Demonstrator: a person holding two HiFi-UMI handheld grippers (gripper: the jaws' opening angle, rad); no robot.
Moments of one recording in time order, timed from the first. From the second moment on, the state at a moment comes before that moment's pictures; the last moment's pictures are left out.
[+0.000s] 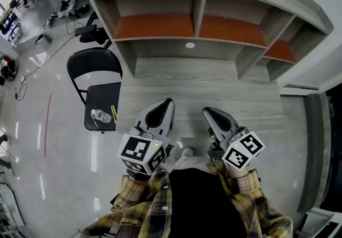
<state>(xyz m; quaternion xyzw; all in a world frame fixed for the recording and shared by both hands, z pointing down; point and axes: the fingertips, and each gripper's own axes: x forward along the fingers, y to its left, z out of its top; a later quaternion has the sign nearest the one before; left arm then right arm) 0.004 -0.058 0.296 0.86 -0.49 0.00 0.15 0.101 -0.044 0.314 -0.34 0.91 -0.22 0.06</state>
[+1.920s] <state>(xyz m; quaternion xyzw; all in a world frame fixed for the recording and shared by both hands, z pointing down) 0.132 -0.041 0.327 0.90 -0.41 0.03 0.16 0.215 -0.029 0.332 -0.46 0.86 -0.19 0.06</state>
